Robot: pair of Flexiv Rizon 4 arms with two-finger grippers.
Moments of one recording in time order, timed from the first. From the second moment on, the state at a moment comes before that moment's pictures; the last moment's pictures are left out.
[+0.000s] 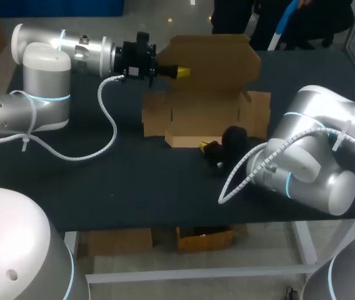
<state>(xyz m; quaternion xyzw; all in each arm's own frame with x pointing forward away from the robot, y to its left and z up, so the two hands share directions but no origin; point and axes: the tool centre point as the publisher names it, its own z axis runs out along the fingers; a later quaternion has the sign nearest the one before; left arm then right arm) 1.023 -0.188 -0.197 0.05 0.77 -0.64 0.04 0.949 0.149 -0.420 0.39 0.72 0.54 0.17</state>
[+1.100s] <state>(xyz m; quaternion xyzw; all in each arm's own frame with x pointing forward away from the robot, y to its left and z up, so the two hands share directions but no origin) 1.023 -0.188 -0.197 0.05 0.77 -0.64 0.04 0.959 0.147 -0.424 0.41 0.71 0.54 0.18</state>
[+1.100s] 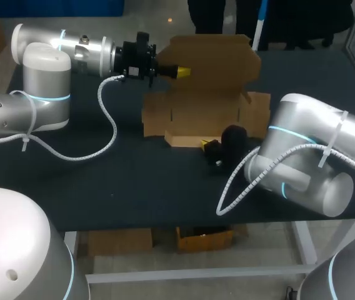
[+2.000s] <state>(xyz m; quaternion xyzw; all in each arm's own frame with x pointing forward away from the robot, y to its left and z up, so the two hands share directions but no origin) 1.002 -0.187 -0.199 0.06 0.77 -0.64 0.03 0.958 0.148 -0.425 0.41 0.71 0.54 0.19</state>
